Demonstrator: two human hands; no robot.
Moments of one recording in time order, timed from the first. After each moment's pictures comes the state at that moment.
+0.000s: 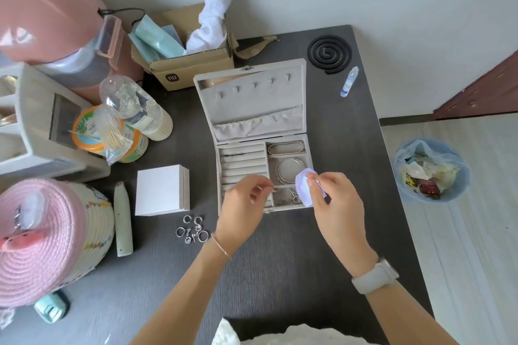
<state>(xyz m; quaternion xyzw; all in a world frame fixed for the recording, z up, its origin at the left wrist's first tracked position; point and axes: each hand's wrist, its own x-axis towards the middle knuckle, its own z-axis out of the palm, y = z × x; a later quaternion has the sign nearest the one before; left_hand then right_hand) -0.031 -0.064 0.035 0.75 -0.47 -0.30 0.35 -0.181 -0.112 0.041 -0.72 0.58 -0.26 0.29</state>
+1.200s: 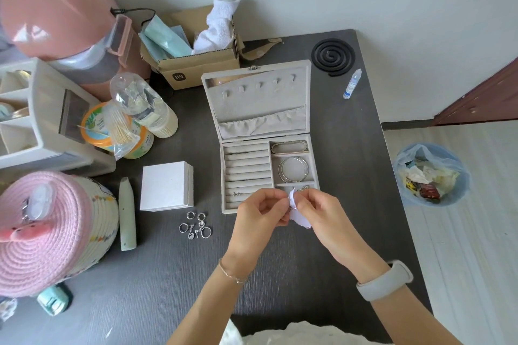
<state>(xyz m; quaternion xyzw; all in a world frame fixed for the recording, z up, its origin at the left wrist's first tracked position) -0.060 -0.042 0.074 0.68 -0.22 -0.52 0.46 -0.171 -0.098 0.069 -0.54 0.49 -0.18 0.66</state>
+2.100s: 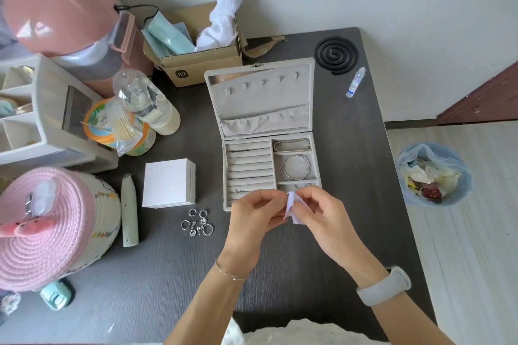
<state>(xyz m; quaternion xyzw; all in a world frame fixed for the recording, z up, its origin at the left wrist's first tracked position) -0.056 -0.041 0.085 0.65 -0.11 -0.56 0.50 -0.176 -0.090 0.064 -0.60 0.43 -0.22 0.63</state>
